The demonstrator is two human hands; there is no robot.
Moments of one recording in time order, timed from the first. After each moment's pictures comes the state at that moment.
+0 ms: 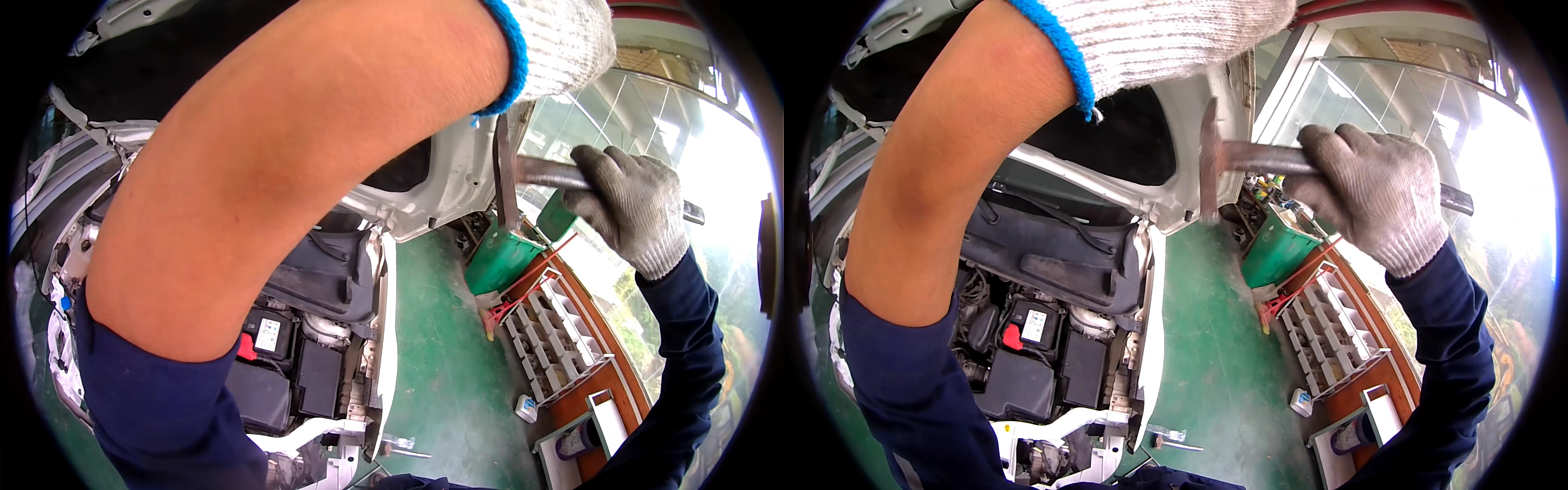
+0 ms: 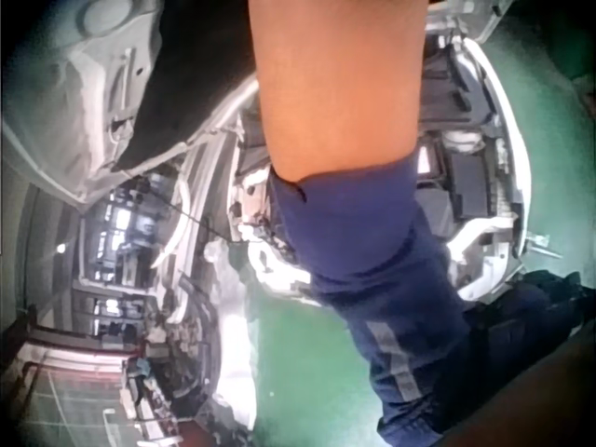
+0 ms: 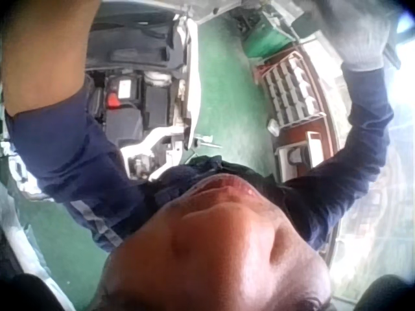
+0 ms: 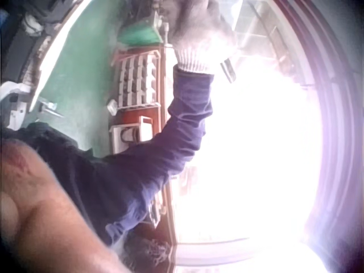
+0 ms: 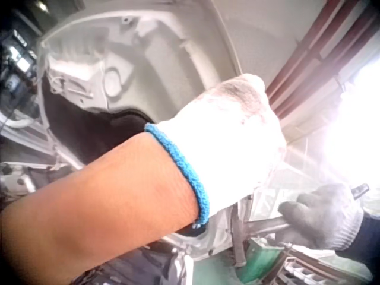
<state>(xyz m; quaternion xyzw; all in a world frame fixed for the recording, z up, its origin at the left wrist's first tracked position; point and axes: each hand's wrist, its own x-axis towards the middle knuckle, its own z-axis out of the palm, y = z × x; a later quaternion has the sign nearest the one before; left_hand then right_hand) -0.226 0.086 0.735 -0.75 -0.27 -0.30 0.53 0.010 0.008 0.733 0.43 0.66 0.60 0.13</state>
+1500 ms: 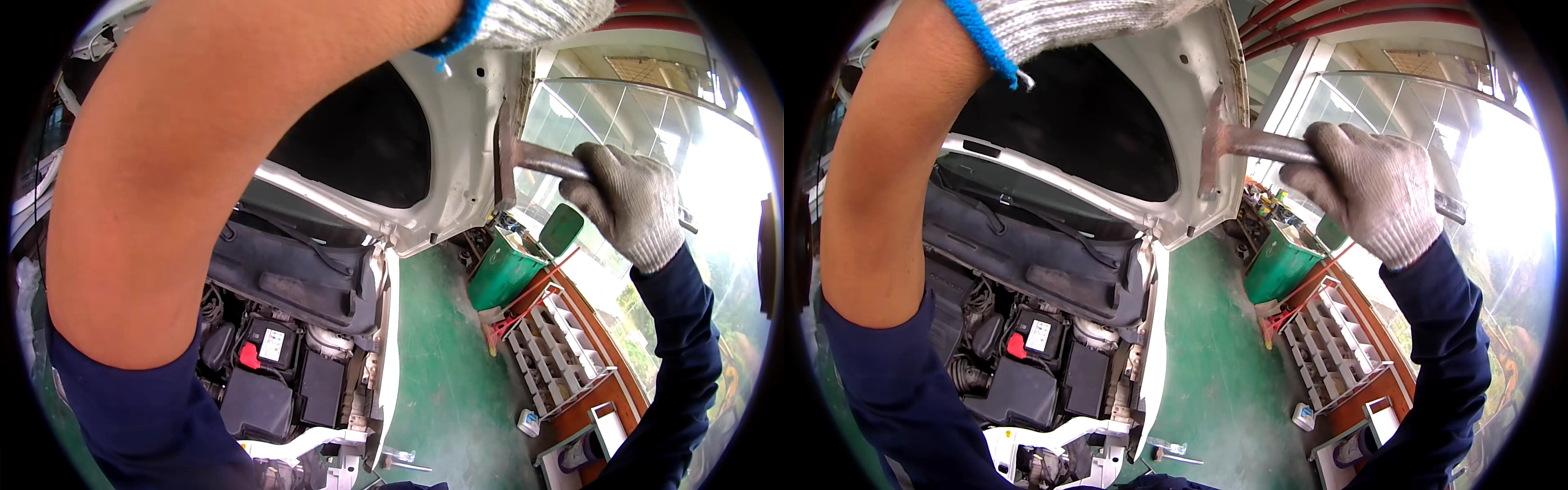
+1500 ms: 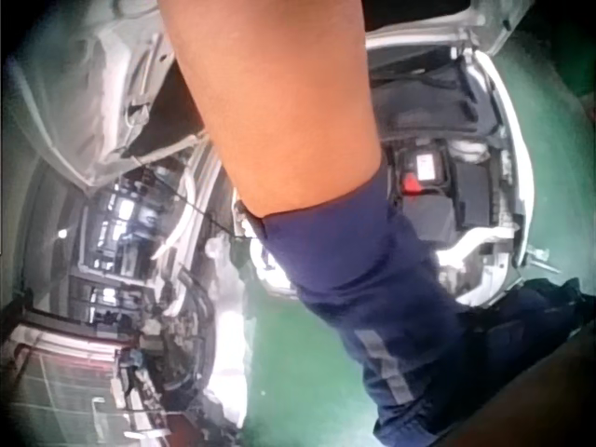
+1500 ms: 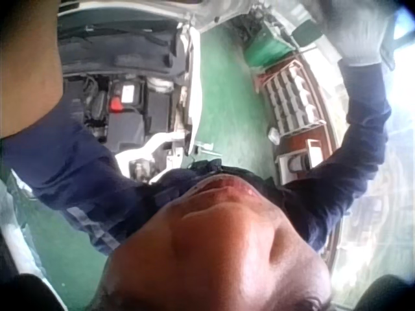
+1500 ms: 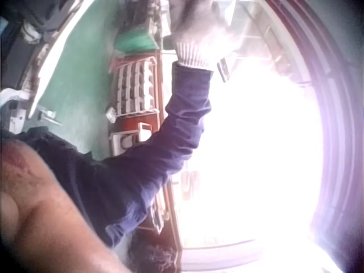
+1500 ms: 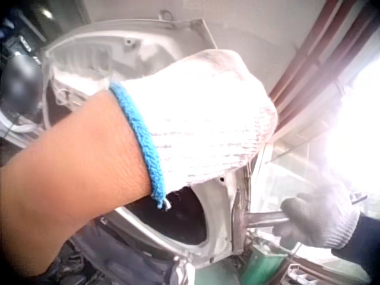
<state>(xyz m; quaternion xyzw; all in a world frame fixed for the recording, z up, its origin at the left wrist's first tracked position) -0.272 0.100 0.738 -0.62 -0.15 -0.42 0.64 0.005 0.009 0.744 0.47 0.66 0.58 0.06</state>
